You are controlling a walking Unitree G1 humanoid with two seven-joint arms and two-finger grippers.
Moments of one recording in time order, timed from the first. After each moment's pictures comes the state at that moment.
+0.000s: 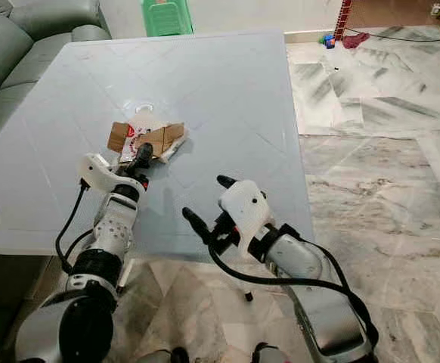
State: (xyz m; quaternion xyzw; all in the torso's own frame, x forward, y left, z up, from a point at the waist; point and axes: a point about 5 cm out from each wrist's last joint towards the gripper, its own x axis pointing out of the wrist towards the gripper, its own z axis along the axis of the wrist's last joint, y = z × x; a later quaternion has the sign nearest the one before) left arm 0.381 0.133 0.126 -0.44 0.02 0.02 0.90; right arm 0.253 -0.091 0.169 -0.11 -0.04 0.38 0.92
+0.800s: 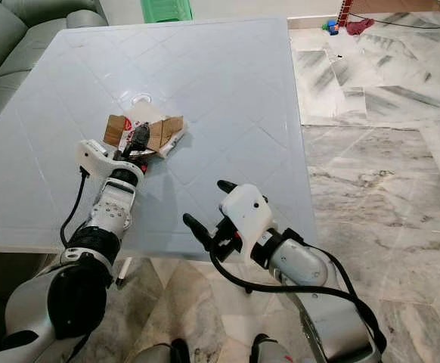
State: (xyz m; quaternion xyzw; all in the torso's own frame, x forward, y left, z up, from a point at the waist) left arm 0.394 0.133 0.146 -0.49 -0.01 -0.01 0.87; right arm 0.247 -0.095 0.169 -0.11 -0.03 0.38 0.92
